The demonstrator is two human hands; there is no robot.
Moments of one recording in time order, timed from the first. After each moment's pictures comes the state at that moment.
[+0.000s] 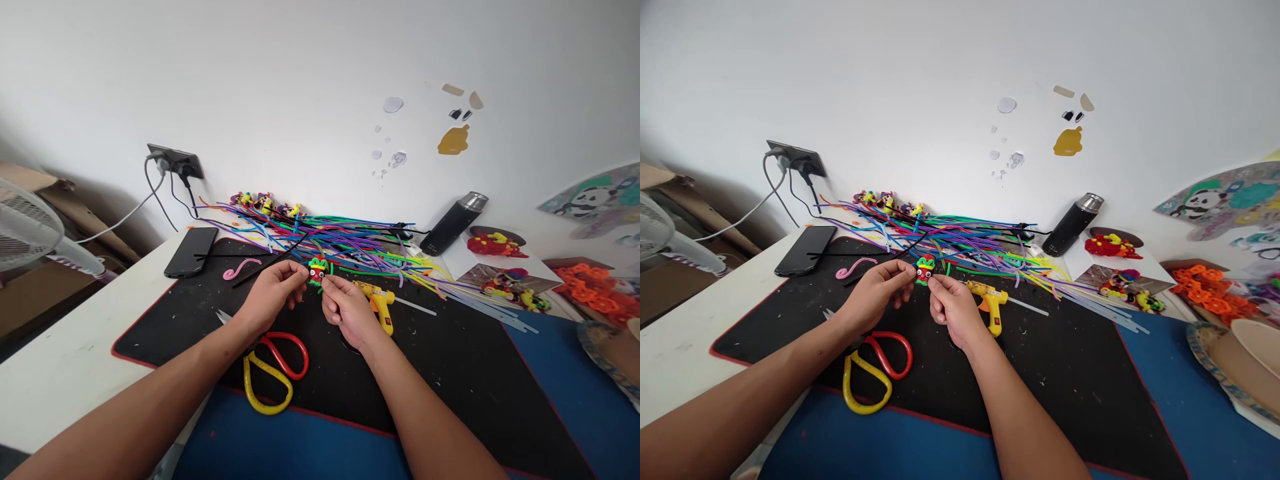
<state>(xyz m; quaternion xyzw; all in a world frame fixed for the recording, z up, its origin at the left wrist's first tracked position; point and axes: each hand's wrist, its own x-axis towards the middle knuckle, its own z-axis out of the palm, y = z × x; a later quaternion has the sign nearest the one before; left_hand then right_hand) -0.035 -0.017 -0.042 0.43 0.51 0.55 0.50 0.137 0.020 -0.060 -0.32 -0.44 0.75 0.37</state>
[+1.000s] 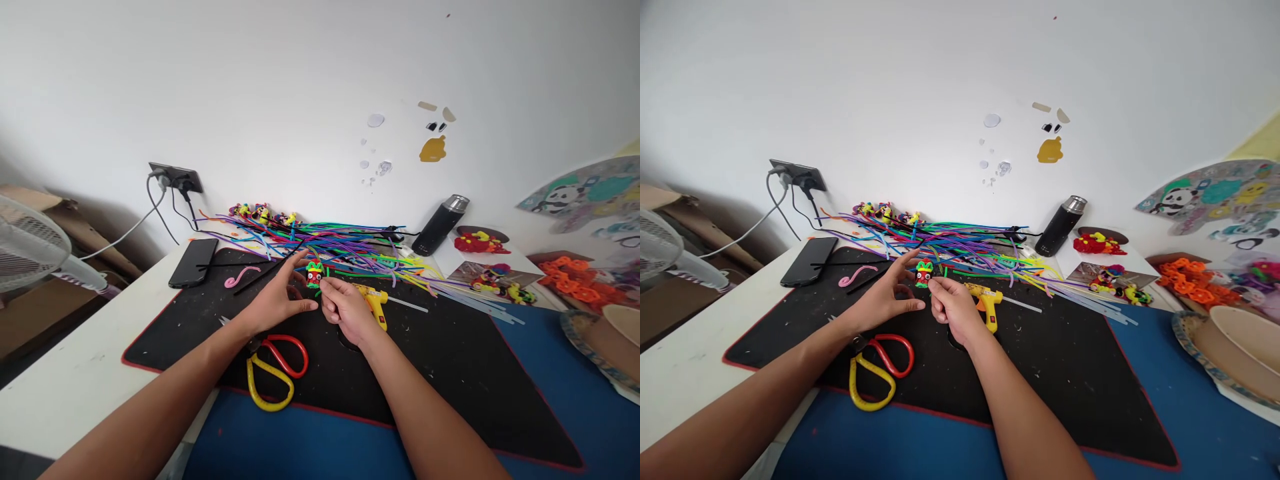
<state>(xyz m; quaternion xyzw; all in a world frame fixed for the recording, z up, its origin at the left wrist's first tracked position) -0.049 -0.013 -0.051 0.63 0.46 0.48 0.40 0.142 0.022 -0.057 -0.31 -0.46 0.74 0.37</state>
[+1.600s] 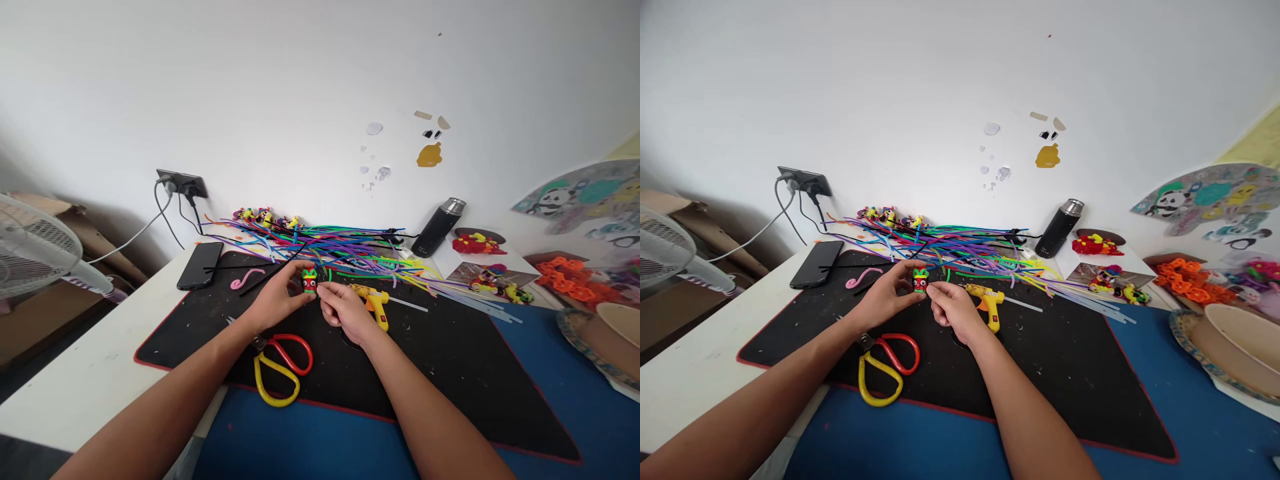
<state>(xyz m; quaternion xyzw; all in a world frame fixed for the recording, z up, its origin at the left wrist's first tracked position) -0.055 -0.014 -0.048 0.67 0.48 0.47 0.32 0.140 0.021 -0.065 -0.31 -0.50 0.73 0.34</state>
